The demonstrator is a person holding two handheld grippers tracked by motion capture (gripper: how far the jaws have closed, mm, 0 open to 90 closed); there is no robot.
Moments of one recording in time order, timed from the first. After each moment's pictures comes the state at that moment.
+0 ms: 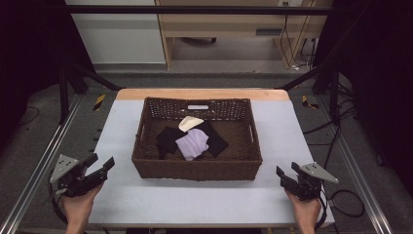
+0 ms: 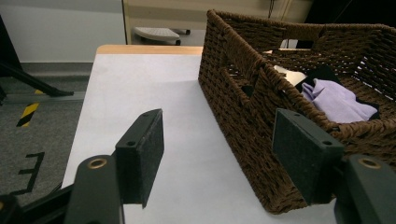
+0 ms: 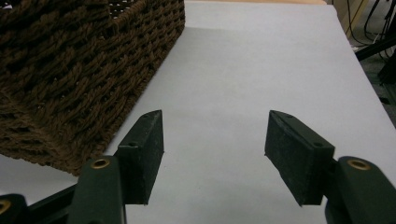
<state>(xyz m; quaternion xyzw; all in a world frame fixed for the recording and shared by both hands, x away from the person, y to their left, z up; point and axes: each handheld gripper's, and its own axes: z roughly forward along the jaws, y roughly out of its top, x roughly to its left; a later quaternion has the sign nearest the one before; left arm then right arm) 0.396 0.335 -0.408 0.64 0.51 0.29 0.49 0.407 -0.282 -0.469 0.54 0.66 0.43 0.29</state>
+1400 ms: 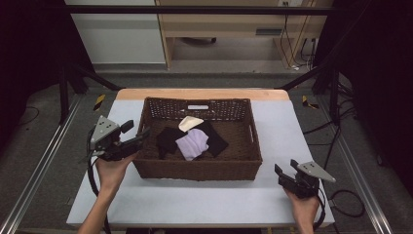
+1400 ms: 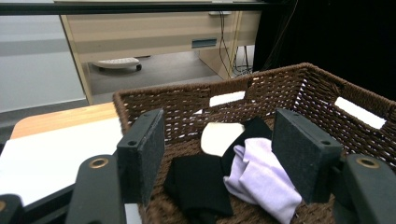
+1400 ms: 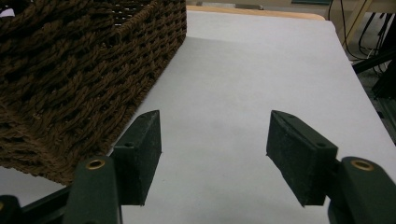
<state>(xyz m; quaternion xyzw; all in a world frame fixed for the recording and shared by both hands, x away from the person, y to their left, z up) 0.457 0.236 -0.335 0.68 0.43 0.29 0.52 0.412 -0.278 -0.469 0.52 0.67 0.43 0.32</state>
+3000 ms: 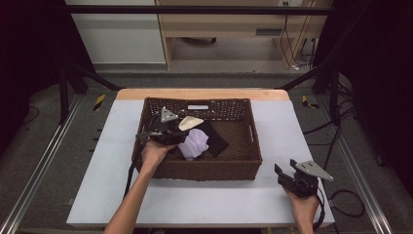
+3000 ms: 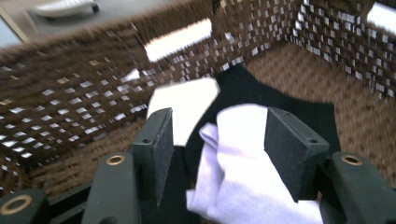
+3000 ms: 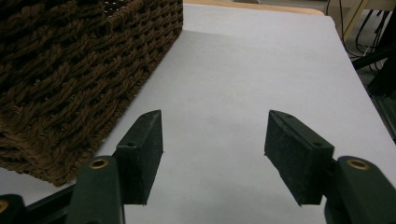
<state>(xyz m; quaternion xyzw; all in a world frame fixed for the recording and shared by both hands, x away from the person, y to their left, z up) 0.548 0.142 -0.397 0.81 0.39 0.22 0.39 0.416 -0.278 -0.473 0.52 0.67 0.42 0.31</state>
